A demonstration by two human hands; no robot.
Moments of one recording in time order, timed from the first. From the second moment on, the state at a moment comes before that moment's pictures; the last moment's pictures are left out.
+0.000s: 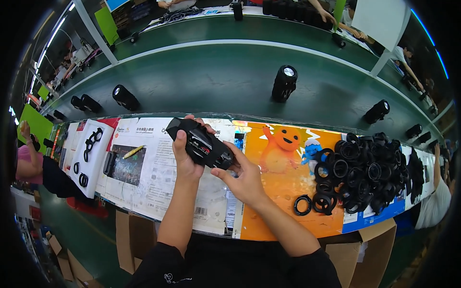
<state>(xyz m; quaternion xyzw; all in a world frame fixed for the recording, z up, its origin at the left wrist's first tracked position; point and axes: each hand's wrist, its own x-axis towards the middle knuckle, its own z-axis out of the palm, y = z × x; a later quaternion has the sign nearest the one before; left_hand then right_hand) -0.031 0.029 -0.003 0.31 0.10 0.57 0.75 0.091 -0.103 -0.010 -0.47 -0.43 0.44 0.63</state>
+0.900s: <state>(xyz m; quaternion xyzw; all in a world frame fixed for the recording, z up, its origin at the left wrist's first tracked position) -0.028 0.019 0.003 0.38 -0.01 0.46 0.80 0.120 -0.109 -0.017 -0.37 -0.36 0.60 0.61</state>
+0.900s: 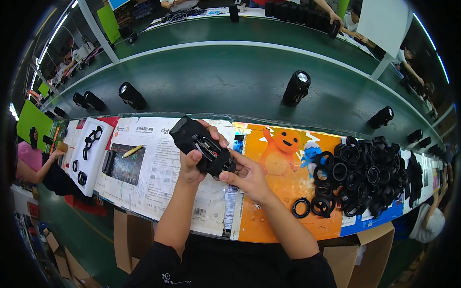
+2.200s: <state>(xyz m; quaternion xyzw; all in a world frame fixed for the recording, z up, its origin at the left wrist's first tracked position) -0.007 0.013 -0.020 0.45 0.18 0.39 0.78 0.232 -0.253 0.058 -0.73 -0.67 0.10 0.07</state>
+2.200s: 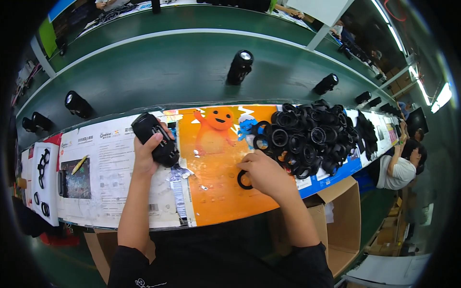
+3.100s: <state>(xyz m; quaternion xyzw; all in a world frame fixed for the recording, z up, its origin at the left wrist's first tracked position) -0.022 0.021 -0.026 0.51 0.15 0.36 0.77 0.196 -0.150 0.010 -0.68 -0.65 0.20 0.27</state>
